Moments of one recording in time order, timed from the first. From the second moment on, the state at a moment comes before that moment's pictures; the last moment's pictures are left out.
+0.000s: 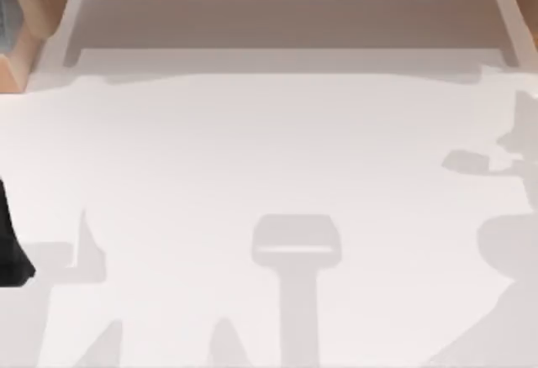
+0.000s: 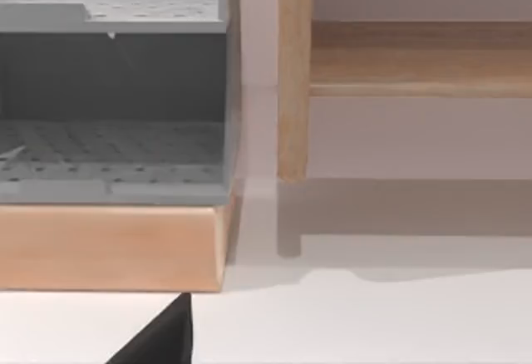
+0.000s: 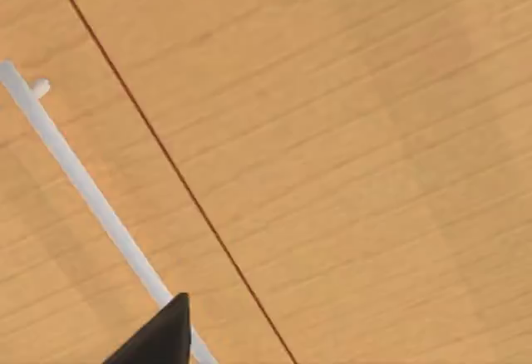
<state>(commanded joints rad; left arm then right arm) 0.00 0.00 0.00 0.00 0.00 0.00 -0.42 1.98 0.91 1.07 -0.38 -1.09</state>
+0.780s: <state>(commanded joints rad) 0.00 0.00 0.00 0.00 0.00 0.00 -0.45 2.30 1.09 1.21 -0.42 -1.56</state>
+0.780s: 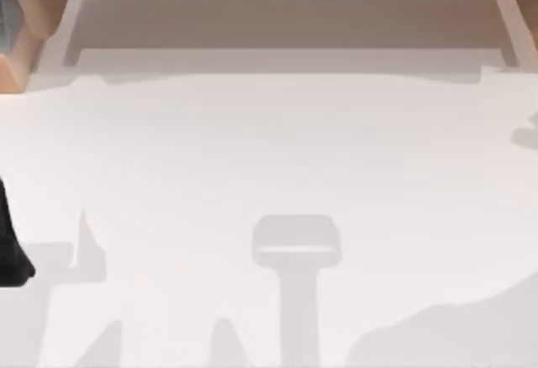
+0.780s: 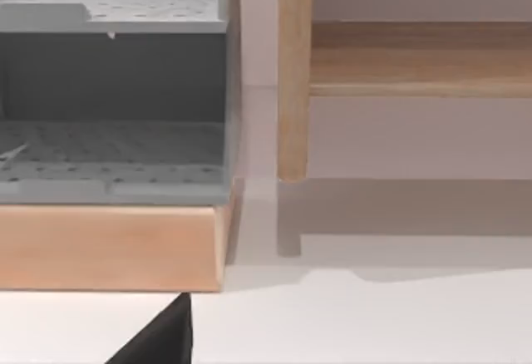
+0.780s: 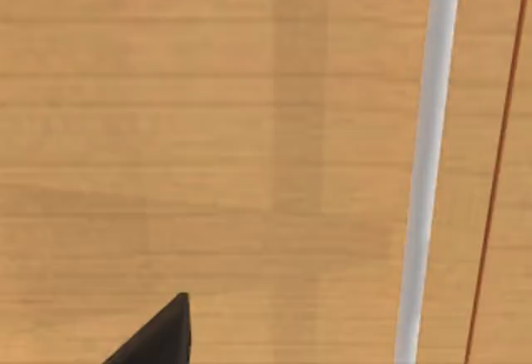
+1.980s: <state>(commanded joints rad) 0.00 0.00 0.00 0.00 0.00 0.00 -0.44 2.35 1.21 1.14 -0.40 -1.56</state>
